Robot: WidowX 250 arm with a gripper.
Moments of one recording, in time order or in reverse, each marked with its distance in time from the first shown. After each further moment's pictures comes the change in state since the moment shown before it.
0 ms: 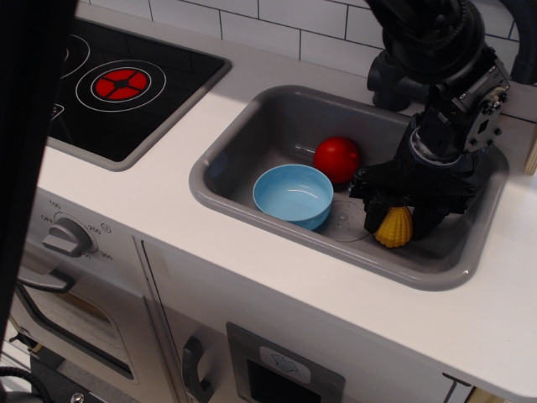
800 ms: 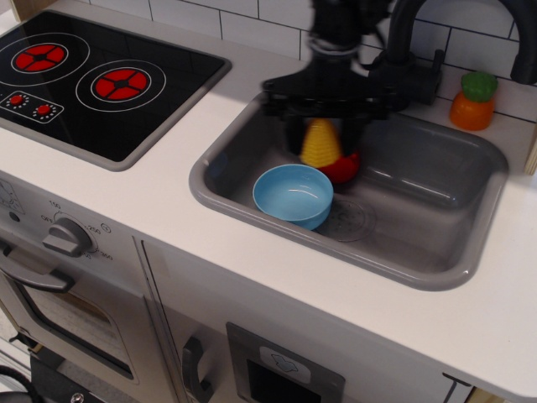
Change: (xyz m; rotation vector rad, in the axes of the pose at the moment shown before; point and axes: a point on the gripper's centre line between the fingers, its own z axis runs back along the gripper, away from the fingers) arm 0.040 0.090 0.056 -0.075 -0.003 0.065
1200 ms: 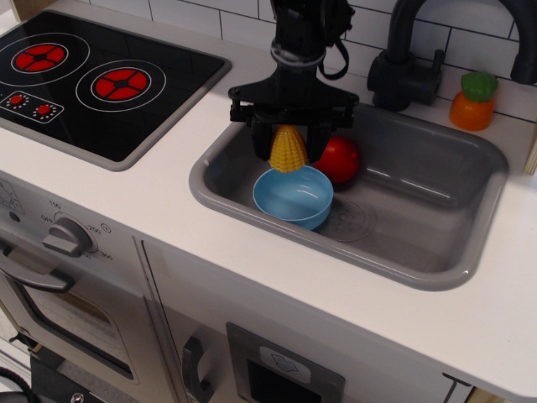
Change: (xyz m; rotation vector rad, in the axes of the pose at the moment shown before) arm 0.001 0.020 -0.014 0.032 -0.029 -0.001
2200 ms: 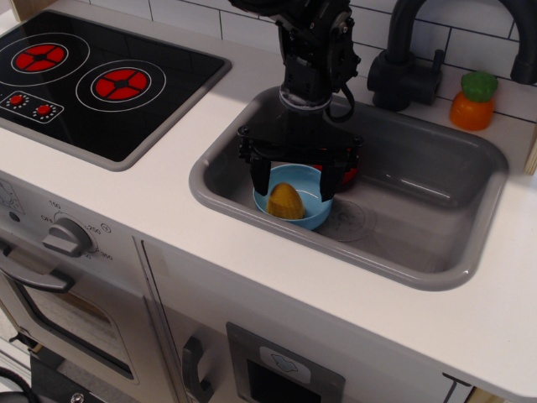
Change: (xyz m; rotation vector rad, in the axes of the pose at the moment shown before) arm -0.016 -0.004 -0.027 0.003 0.060 -0.028
